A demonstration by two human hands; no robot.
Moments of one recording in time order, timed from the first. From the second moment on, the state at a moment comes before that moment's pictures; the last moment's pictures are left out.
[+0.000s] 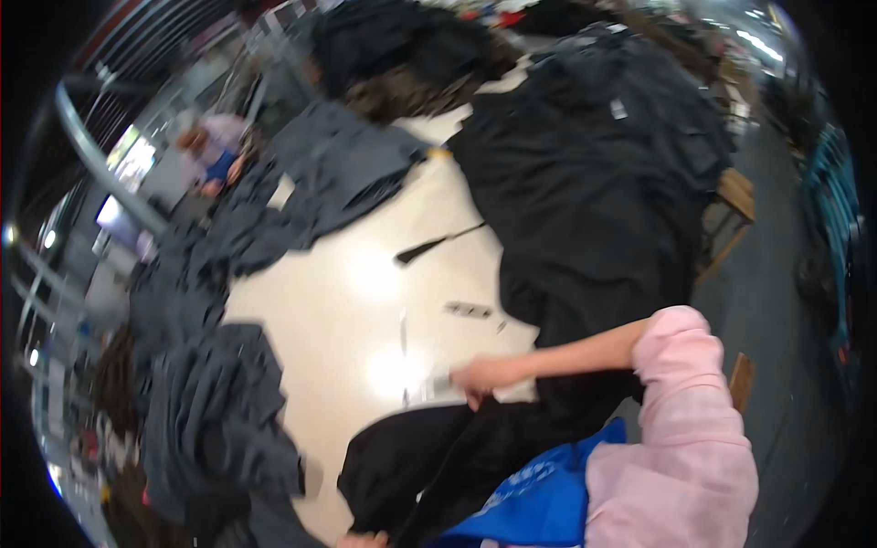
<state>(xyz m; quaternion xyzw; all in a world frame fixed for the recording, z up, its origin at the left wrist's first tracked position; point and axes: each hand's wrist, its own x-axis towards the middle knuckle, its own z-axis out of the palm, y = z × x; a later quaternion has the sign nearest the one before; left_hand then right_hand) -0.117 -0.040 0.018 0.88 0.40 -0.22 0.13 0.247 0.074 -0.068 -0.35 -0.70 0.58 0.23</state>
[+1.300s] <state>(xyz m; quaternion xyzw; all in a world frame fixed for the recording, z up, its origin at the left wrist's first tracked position) 0.059 0.135 0.198 0.84 -0.03 -0.08 -0.53 0.194 0.165 0.269 -0.19 -0.52 0.53 0.65</state>
